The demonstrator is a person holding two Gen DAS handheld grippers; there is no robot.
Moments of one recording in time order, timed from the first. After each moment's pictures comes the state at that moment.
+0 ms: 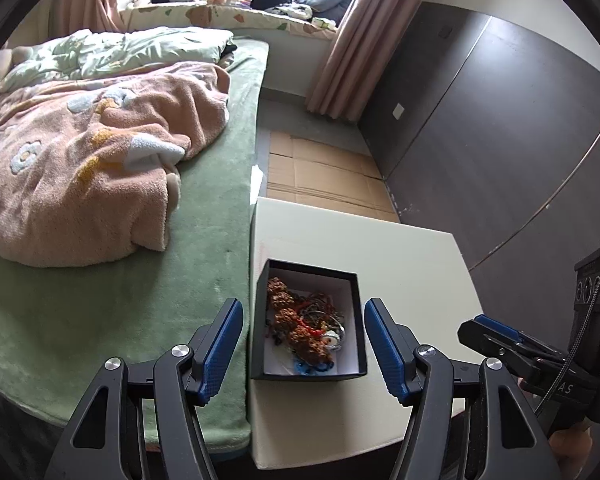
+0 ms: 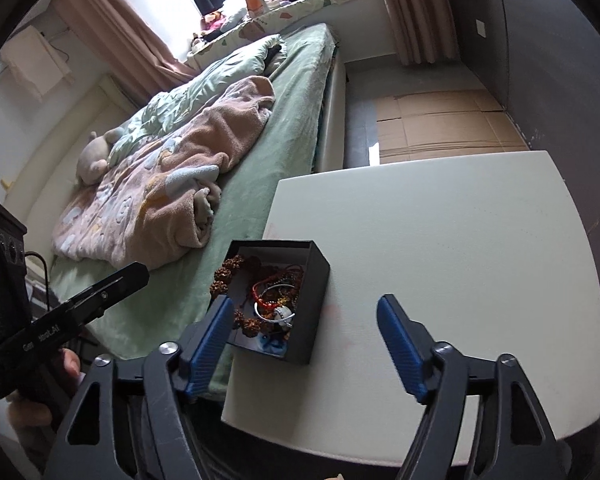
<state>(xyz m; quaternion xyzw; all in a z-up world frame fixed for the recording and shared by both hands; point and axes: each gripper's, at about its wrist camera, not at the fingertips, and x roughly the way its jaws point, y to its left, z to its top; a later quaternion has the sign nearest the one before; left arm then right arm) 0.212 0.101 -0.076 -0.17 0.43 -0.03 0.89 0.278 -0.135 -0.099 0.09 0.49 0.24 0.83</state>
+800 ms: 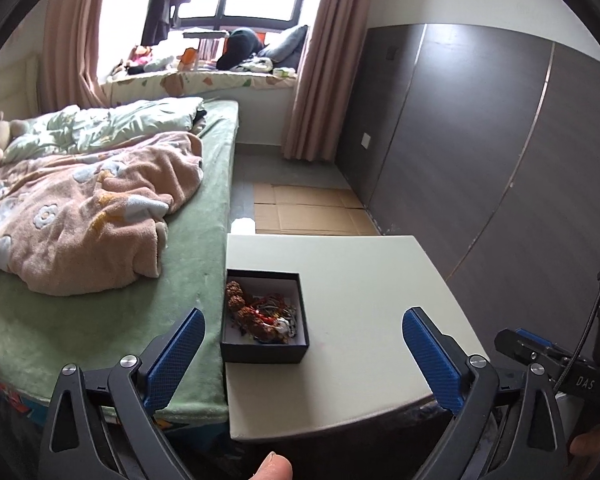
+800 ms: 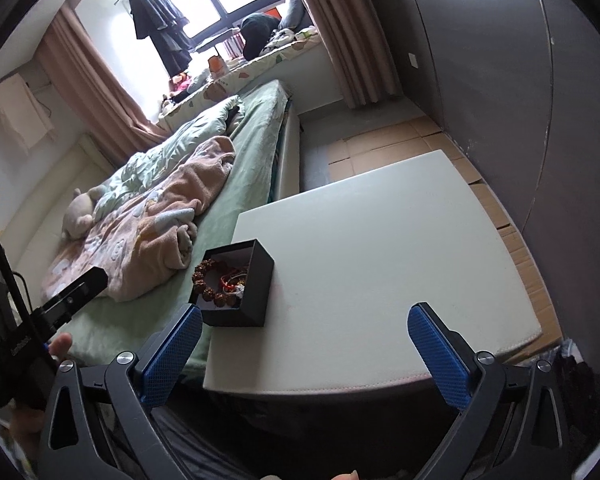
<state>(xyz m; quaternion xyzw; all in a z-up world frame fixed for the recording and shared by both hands) 0.125 0.026 -0.028 -0.09 0.34 -0.04 0.94 0.172 -0.231 -0.069 0.14 0.41 0.16 0.89</state>
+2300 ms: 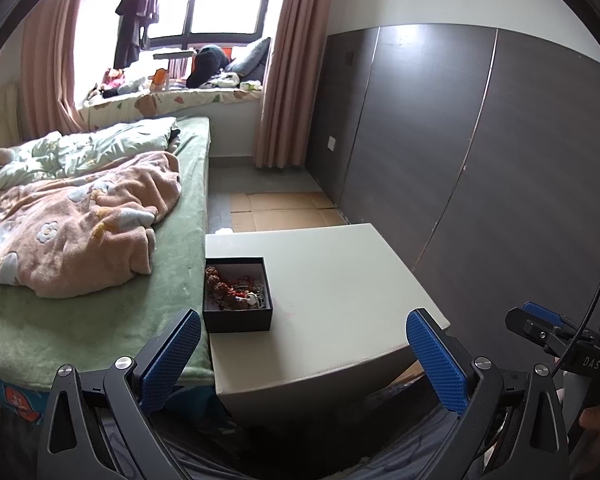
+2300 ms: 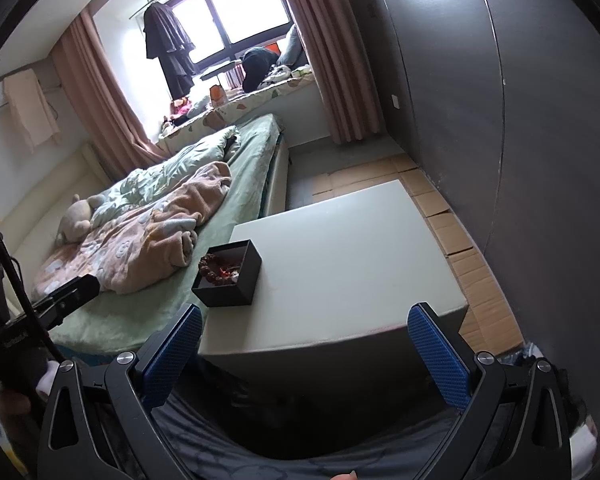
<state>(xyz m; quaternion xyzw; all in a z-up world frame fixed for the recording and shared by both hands) 0.043 0.004 0.004 -0.05 0.32 -0.09 0.94 0.068 -0.265 -0.029 0.11 0.35 0.14 0.92</state>
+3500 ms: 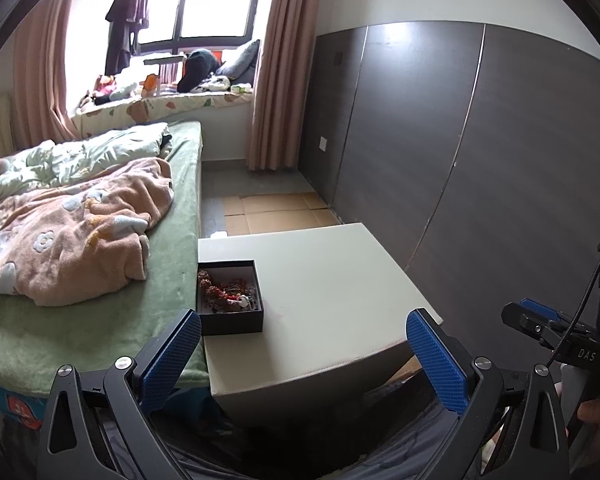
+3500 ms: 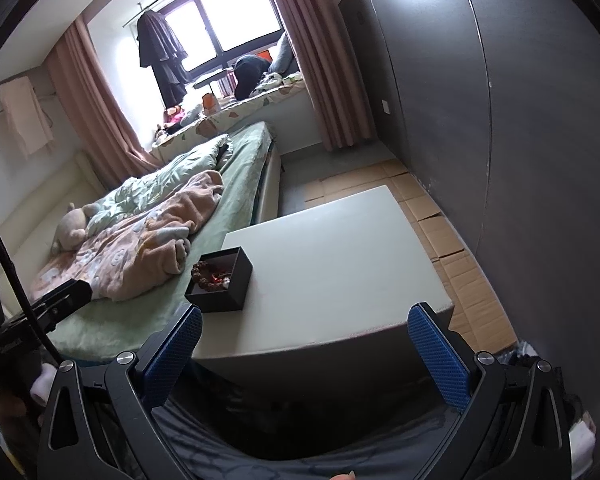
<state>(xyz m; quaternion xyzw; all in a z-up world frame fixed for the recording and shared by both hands) 0.039 -0.006 0.010 -0.04 0.32 -0.10 0.94 0.064 -0.280 -0.026 0.12 0.35 0.13 0.92</state>
